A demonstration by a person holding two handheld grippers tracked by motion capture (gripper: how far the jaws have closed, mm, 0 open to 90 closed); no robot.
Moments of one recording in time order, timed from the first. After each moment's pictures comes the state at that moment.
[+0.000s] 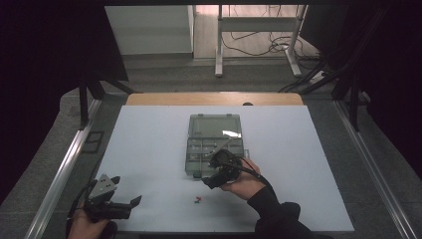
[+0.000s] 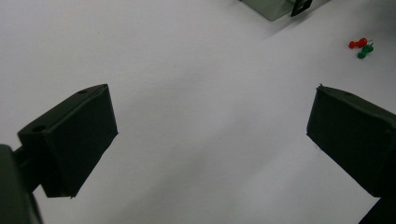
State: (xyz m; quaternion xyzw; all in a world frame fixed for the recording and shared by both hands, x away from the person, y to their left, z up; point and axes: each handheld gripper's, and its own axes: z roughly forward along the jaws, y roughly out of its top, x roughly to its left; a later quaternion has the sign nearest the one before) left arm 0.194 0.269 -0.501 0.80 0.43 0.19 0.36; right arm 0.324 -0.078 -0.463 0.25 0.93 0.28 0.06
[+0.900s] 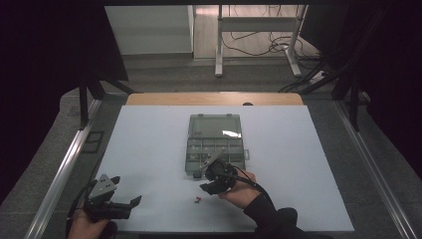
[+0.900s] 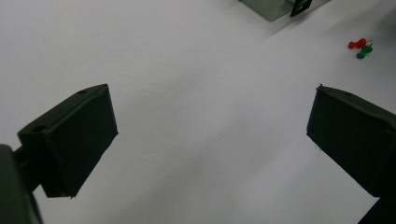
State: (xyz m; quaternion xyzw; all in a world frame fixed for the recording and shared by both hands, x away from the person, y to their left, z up) left arm 0.194 0.270 -0.501 0.80 0.43 0.19 0.36; right arm 0.303 -0.068 -0.474 0.21 0.94 0.27 0.04
